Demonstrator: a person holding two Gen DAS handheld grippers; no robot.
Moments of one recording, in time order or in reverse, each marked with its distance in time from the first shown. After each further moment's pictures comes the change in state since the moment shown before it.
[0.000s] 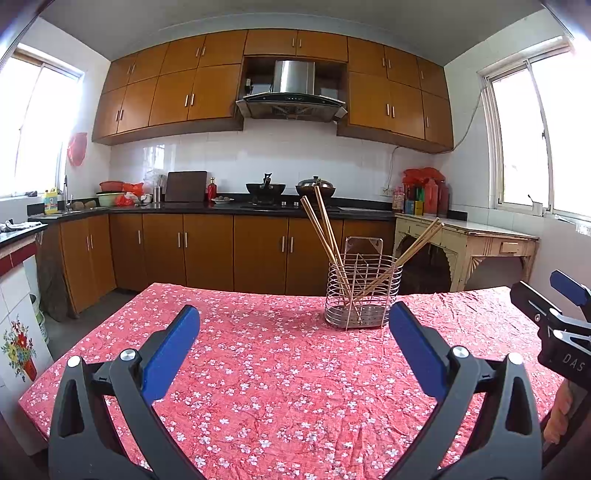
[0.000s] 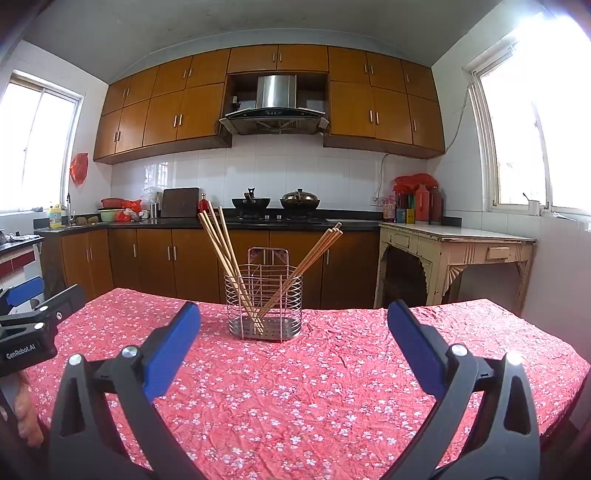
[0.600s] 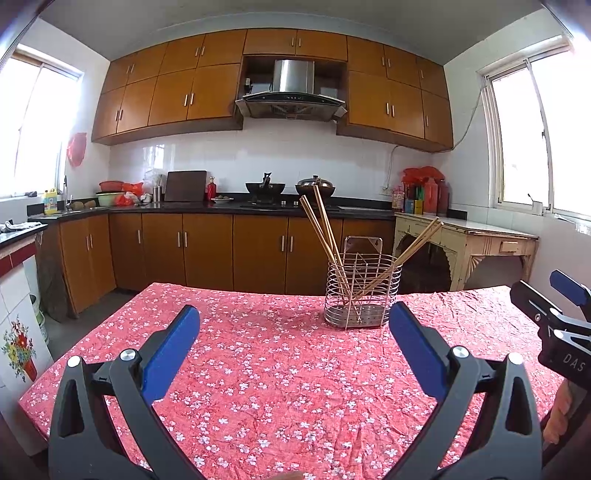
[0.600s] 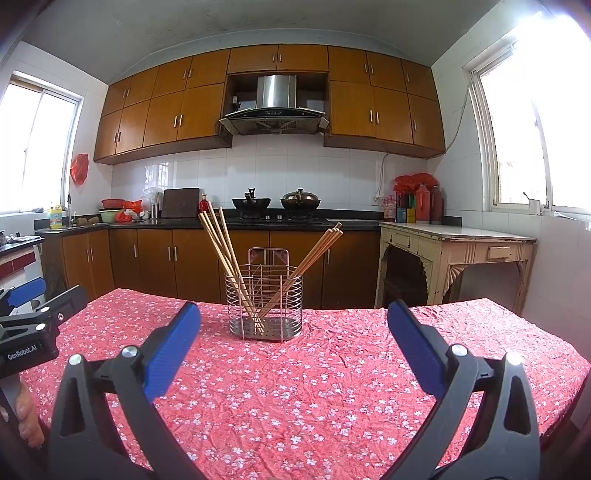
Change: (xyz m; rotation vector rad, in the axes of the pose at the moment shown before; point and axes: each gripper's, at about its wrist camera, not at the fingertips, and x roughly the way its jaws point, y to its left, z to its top) left arm -0.002 -0.001 0.001 0.003 0.002 0.000; right arm 0.000 -0.003 0.000 0.005 0.001 0.003
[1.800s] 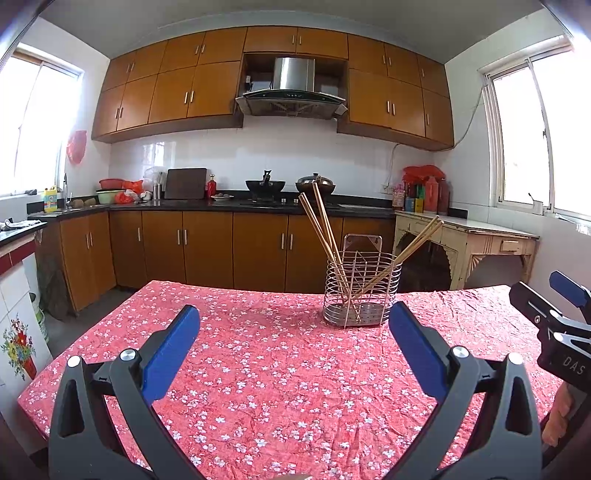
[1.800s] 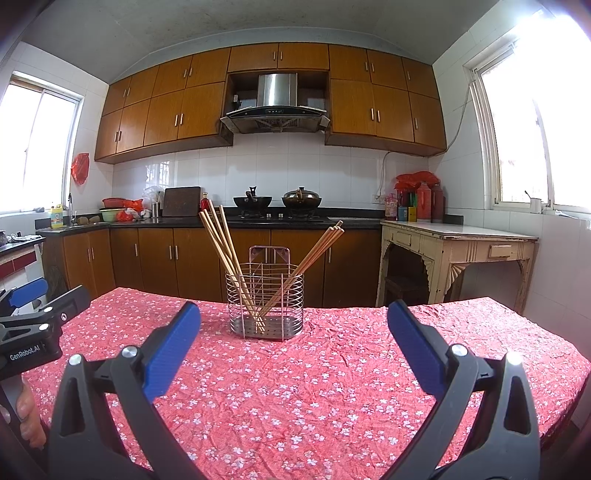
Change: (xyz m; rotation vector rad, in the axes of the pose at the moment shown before) left arm 0.005 -0.002 -0.001 -0.005 0.011 0.001; right arm 0.002 -0.001 0.000 0.002 0.005 0.003
